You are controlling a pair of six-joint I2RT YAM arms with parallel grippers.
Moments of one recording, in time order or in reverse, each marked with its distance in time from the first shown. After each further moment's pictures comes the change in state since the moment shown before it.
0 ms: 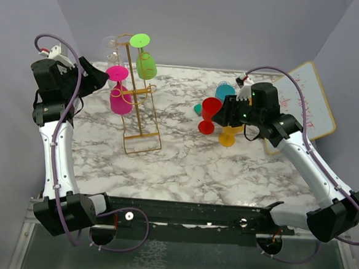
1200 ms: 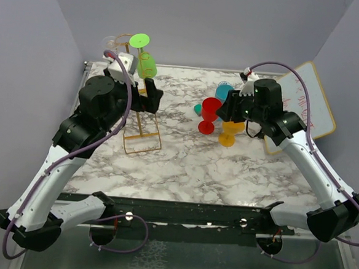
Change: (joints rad) left arm -0.924 -0.183 0.052 -0.057 -0.605 0.243; right arm 0.000 0.000 0.064 -0.023 0.106 -0.027
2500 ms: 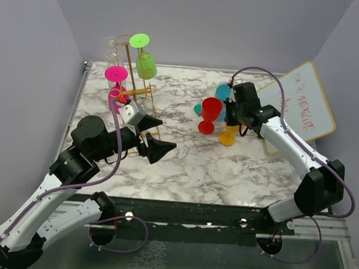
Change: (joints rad) left arm -0.080 -0.303 -0.383 0.213 0.501 0.024; right arm 0.000 0.219 -0.041 -0.016 0.287 -0.131
